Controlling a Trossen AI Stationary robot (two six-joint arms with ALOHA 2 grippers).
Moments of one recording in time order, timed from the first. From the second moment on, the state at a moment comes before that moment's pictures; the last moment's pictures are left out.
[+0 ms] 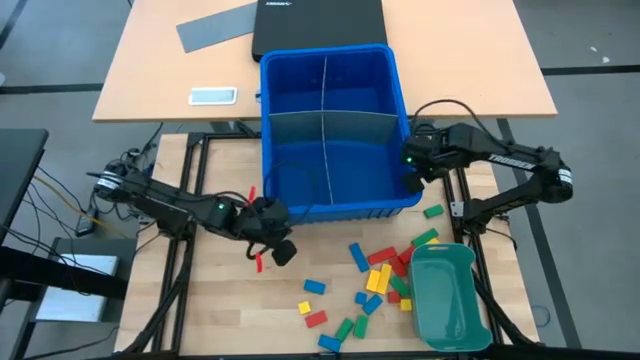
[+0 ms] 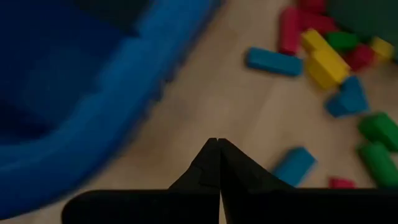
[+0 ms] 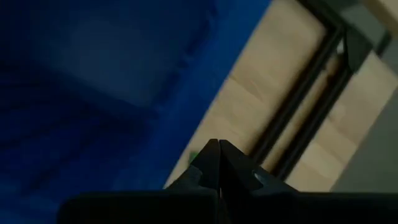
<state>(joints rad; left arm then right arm) -0.30 1.42 1.19 -0.74 -0.37 -0.81 -0.26 1.25 1.34 -1.57 0.32 0.69</state>
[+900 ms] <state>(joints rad) -0.12 1.21 1.30 -0.86 -0.62 -1.00 -0.16 1.20 1.30 -0.62 -0.08 0.67</state>
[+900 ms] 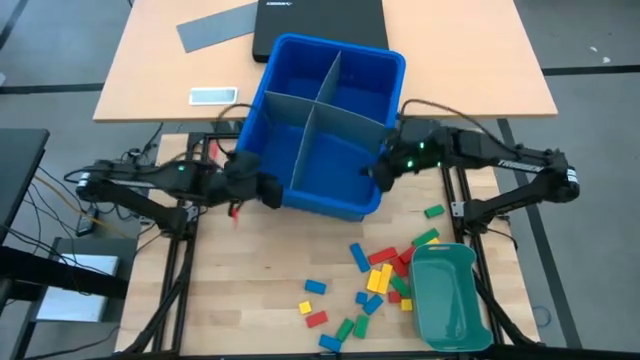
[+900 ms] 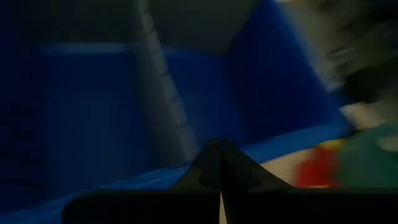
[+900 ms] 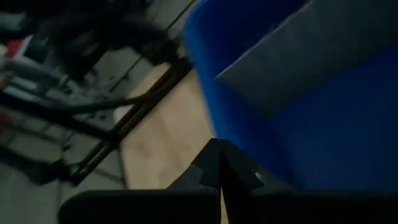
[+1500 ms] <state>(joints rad) -0.22 1.28 1.24 -0.84 -0.45 -1.20 -0.40 1.18 1.34 -1.21 -0.03 0.47</state>
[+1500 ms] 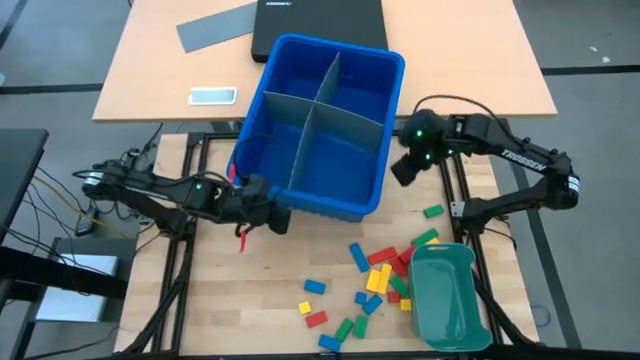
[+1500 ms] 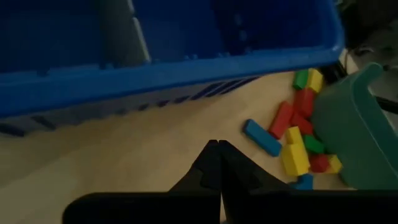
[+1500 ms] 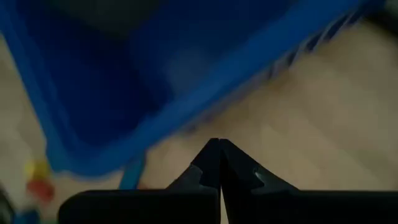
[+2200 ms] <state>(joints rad) -0.22 1.26 1.24 -0.82 -0.44 -1.07 -0.21 1.45 1.34 -0.57 -0.19 0.58</state>
